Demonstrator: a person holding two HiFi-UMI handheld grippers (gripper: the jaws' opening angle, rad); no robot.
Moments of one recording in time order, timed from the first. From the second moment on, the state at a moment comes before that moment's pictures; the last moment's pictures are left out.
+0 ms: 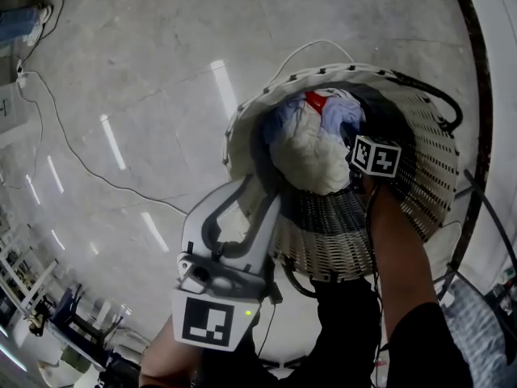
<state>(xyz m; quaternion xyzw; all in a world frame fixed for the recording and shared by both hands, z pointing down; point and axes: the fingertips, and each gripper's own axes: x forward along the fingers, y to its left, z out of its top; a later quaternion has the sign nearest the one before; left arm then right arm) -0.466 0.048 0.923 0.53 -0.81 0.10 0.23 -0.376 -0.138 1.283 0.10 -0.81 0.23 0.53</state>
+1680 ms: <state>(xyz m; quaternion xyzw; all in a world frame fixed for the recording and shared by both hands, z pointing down) -0.411 0.068 0.788 0.51 -0.81 0.06 0.28 -0.382 -0.103 0.979 0.04 -0.89 0.21 0.39</state>
